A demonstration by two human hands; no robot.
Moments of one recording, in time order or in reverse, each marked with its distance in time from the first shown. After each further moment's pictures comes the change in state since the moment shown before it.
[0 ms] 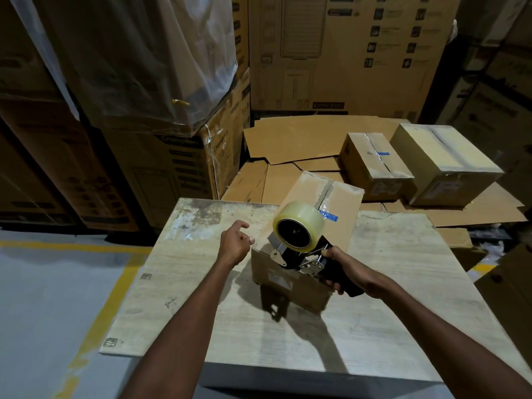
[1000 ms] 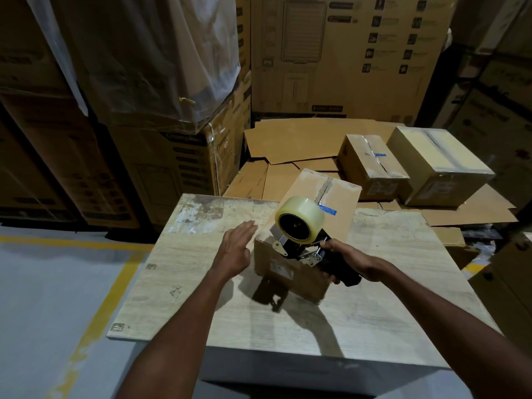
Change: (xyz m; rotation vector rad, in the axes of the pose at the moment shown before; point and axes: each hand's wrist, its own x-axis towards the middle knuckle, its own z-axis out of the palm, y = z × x) left_hand -0.041 -0.038 -0.009 0.524 -0.002 0.572; right_hand -0.004 0.001 -0.005 -0.031 -0.093 0.023
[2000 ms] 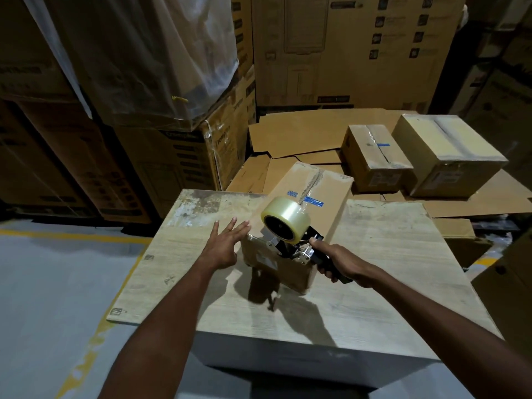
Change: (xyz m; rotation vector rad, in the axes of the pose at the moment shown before) left_hand 0.000 0.036 -0.018 0.303 -0.413 -0.077; right_hand -0.033 0.029 -0.009 -0.065 0.116 -0.066
